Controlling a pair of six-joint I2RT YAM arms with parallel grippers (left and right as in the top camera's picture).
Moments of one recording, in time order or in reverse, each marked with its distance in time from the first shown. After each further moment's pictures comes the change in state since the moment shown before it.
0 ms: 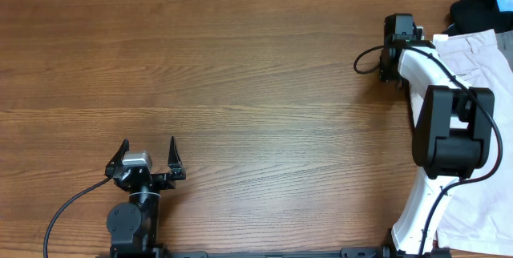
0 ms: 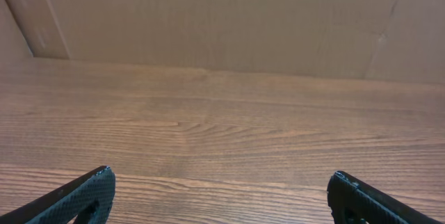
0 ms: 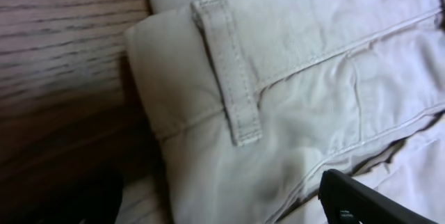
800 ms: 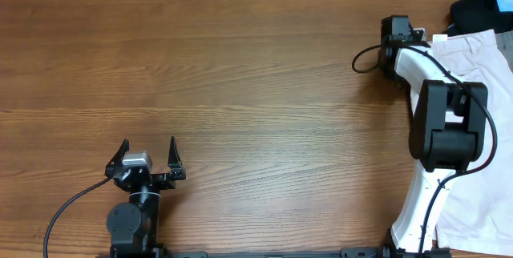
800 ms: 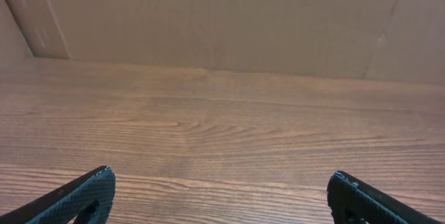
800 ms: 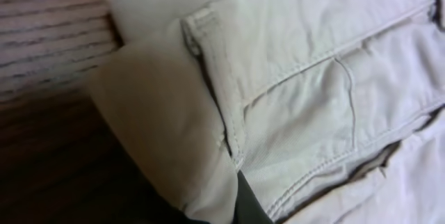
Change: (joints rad) left arm 0.000 0.000 0.000 0.000 0.000 0.000; right arm -0.001 0.063 0.052 -0.014 0.076 0.059
